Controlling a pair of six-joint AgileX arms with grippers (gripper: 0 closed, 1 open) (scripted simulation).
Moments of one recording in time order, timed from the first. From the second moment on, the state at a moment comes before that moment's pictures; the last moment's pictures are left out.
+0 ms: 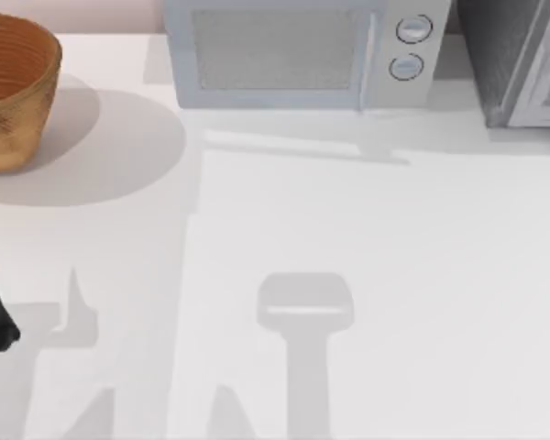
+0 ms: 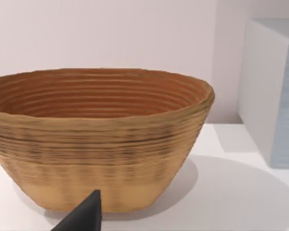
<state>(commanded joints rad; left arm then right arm) 0.00 0.00 0.00 0.00 0.00 0.00 -1.06 1.49 0.89 0.66 -1.03 0.02</state>
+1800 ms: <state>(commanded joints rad) 0.00 0.00 0.00 0.00 0.00 0.00 -0.86 1.36 1.77 -0.40 -0.87 0.02</state>
